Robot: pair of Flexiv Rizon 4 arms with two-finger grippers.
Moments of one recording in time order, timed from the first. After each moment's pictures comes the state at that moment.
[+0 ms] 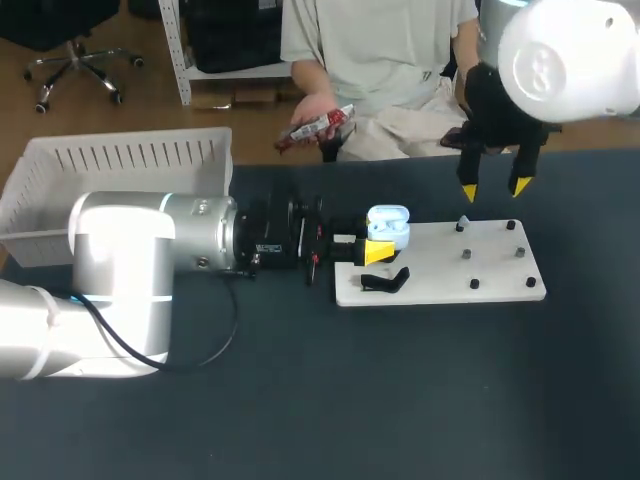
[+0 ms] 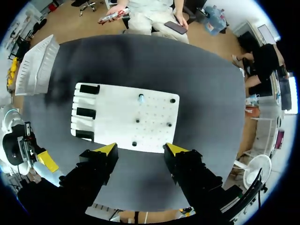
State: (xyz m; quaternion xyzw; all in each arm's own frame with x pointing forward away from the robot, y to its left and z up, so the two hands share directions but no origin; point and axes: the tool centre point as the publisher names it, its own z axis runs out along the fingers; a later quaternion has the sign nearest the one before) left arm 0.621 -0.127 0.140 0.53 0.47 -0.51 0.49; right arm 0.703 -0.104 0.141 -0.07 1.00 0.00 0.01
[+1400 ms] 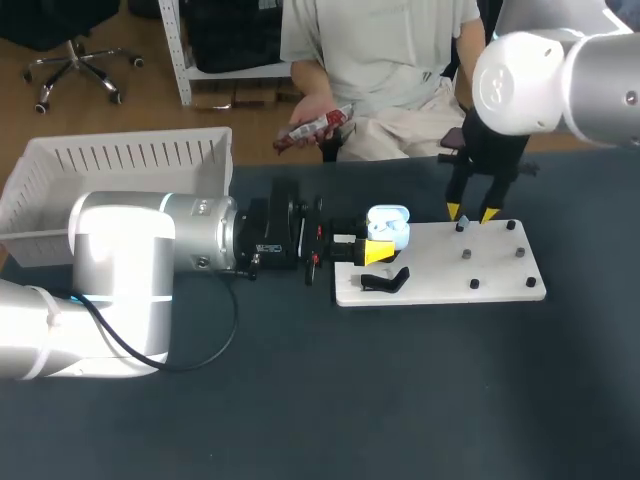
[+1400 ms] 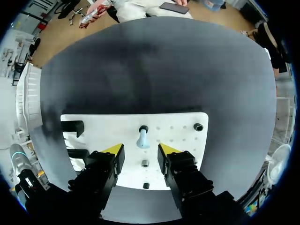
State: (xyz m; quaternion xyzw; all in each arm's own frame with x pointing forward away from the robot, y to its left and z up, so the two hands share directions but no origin) left arm 0.621 -0.127 0.140 0.53 0.47 -0.51 0.49; right arm 0.763 -0.091 0.045 0.02 1.00 0.09 -0.04
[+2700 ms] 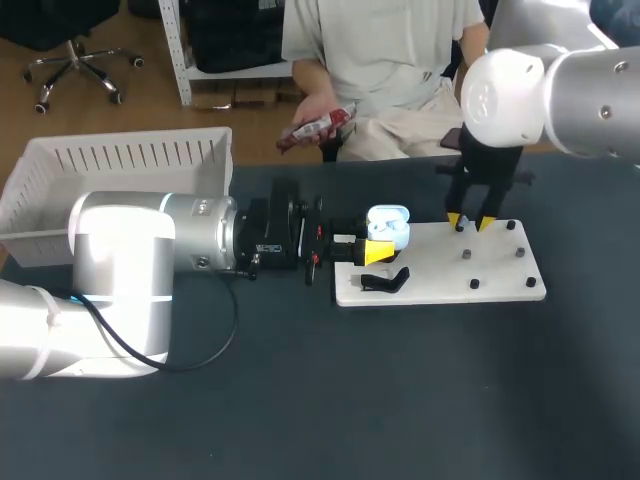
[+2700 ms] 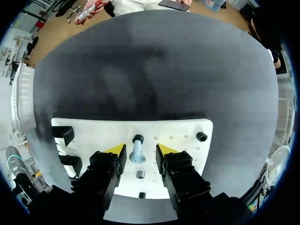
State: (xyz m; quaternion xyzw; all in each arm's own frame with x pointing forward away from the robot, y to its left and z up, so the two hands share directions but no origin) left arm 0.621 -0.127 0.140 0.53 0.47 -0.51 0.49; right arm 0.770 -0.095 0.023 0.02 1.00 0.08 -0.04
